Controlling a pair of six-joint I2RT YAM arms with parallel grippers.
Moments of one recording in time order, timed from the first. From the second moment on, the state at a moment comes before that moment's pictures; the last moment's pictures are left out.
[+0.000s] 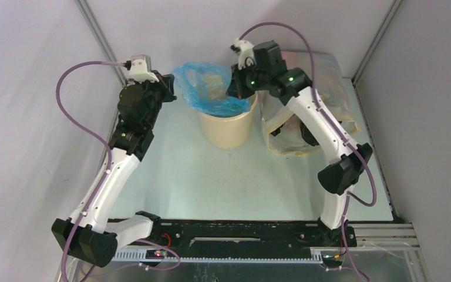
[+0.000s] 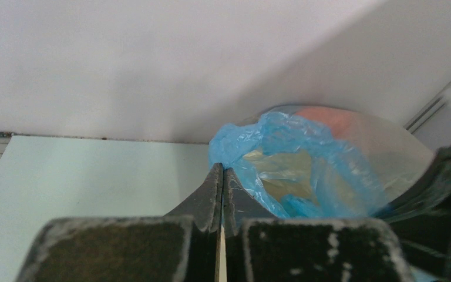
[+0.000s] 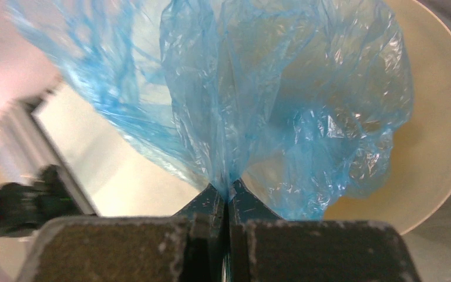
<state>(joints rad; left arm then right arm) -0.30 1.11 1.18 0.01 -0.13 -0.25 0.59 1.88 2.15 -0.79 -0.35 0.16</state>
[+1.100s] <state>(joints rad) -0.27 1.22 1.21 -0.09 -0.16 -0.25 0.44 1.64 1.65 -0.63 -0.40 0.41</state>
